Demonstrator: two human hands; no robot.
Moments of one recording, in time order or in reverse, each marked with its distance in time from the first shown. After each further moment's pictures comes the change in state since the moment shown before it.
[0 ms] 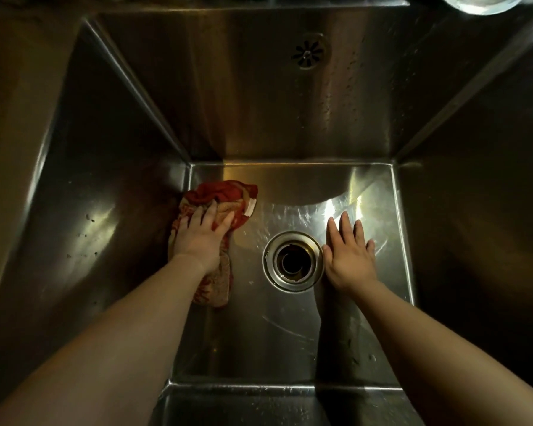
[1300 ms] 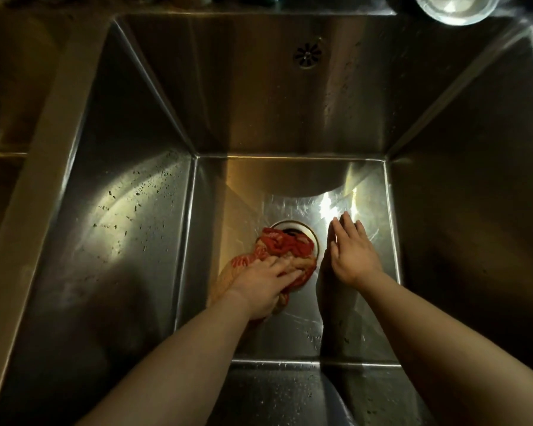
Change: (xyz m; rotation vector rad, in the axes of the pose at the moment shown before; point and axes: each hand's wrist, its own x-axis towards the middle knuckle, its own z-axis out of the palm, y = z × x) left_hand -0.075 0.080 0.029 -0.034 -0.042 0.647; right_hand -0.024 0.014 -0.014 0.003 -0.017 -0.045
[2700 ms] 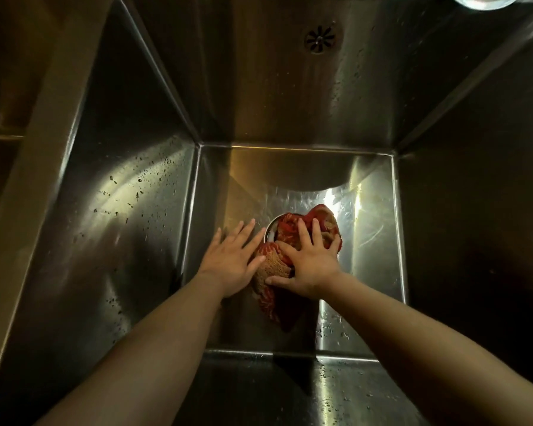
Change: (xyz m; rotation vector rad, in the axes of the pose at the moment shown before) left_hand -0.012 -0.047 0.013 -0.102 0.193 -0.334; right_hand -0.005 -0.058 0.033 -0.292 -0.202 -0.293
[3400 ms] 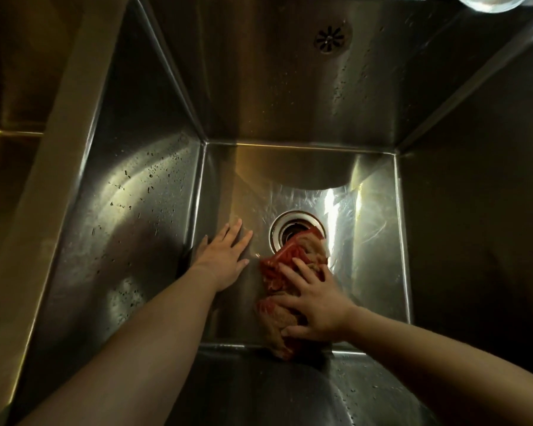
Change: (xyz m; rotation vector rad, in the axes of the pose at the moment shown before) left_hand -0.011 -0.019 -0.011 0.002 -0.222 -0.112; right_hand -0.056 -0.006 0.024 -0.089 -0.049 -0.418
